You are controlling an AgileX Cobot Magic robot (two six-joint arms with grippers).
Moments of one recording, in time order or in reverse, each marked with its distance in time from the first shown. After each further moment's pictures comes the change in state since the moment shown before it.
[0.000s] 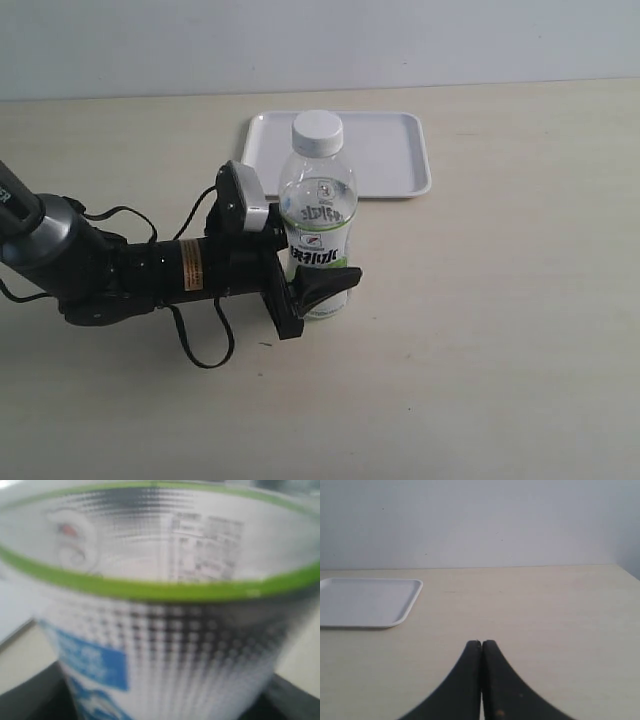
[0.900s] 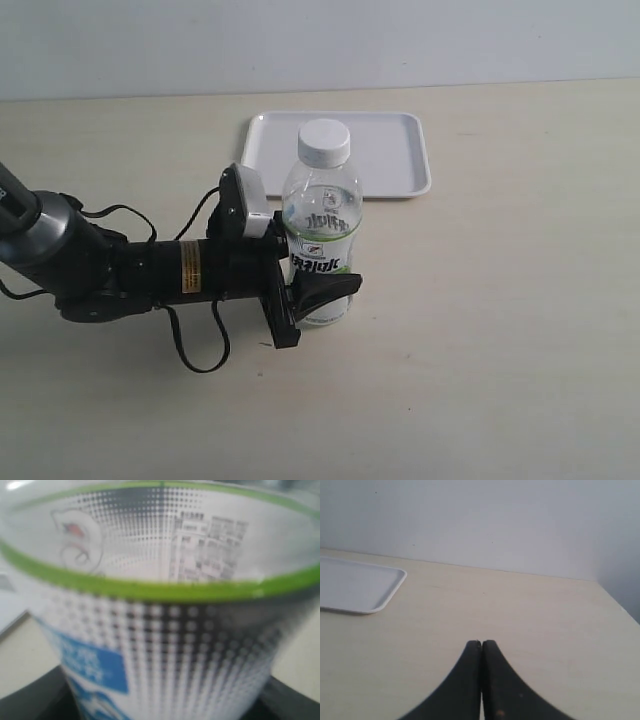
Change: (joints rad) left arm 0.000 -0.015 0.000 0.064 0.009 0.002; right arm 0.000 0.000 0.000 -0.103 0.000 -0.056
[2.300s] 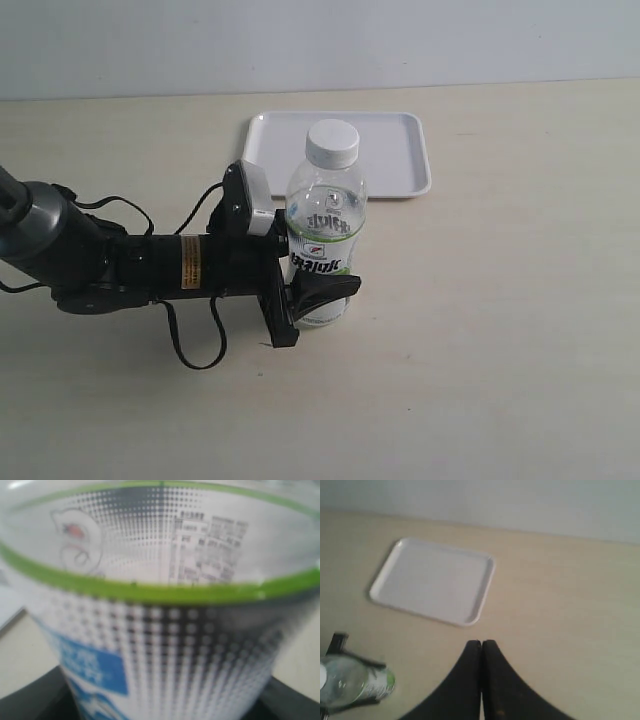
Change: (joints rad) left arm 0.000 -0.032 0.000 0.029 0.066 -0.023; right arm 0.076 1.352 -1.565 0.345 0.875 -0.135
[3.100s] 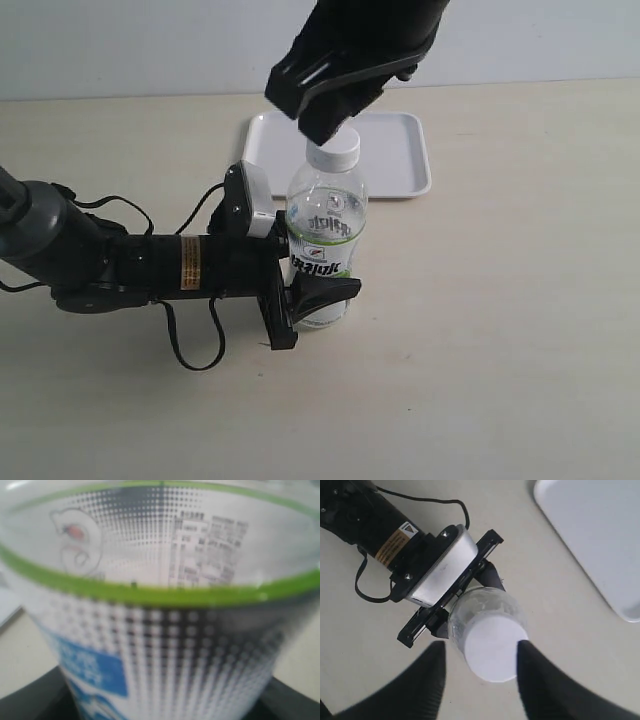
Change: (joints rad) left arm 0.000 -0.003 0.000 0.020 0.004 0.000; right arm 0.639 0.321 -0.050 -0.150 0.072 -0.034
